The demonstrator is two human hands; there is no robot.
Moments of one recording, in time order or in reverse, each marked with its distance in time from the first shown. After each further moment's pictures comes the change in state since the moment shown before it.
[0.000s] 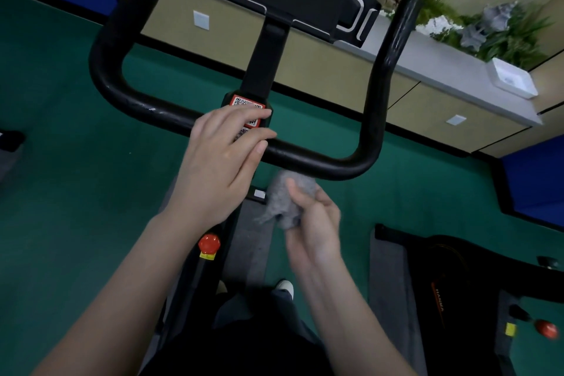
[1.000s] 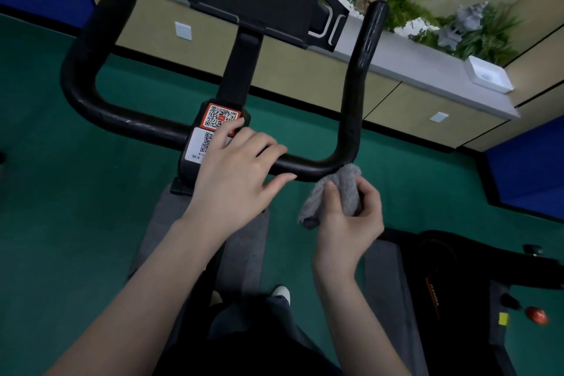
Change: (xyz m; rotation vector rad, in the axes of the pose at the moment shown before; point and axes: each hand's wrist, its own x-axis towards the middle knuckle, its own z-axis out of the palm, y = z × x) left_hand 0.013 0.026 0.028 0.261 -0.028 0.129; right_hand 0.009 -0.023 -0.036 -0.511 0.428 -0.820
